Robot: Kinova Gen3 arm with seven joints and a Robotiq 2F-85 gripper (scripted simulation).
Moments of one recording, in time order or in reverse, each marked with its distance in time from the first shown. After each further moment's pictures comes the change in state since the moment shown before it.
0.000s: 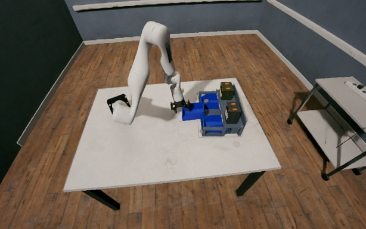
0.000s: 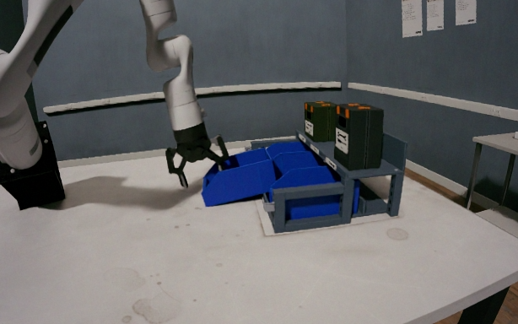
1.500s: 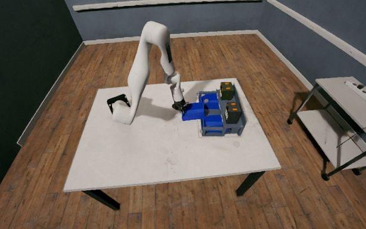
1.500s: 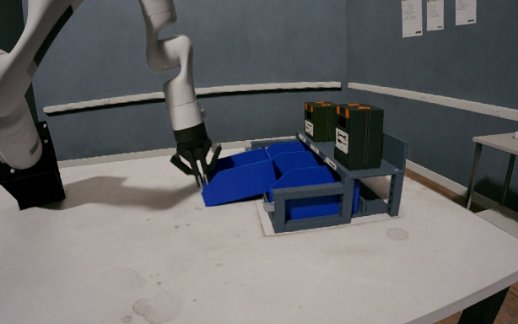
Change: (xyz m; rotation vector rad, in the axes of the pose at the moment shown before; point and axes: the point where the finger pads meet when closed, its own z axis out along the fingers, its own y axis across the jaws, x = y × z) arm 0.000 0.000 0.000 0.000 0.000 0.000
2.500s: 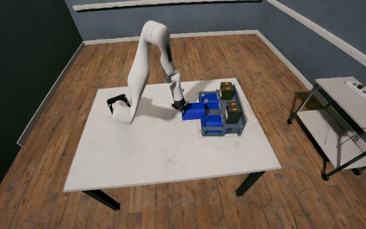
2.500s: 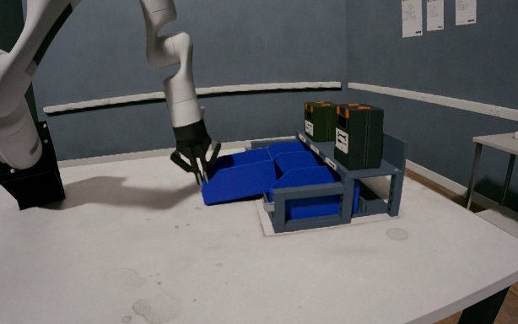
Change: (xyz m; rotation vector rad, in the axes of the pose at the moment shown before) arm 0.000 0.001 -0.007 0.001 0.000 0.001
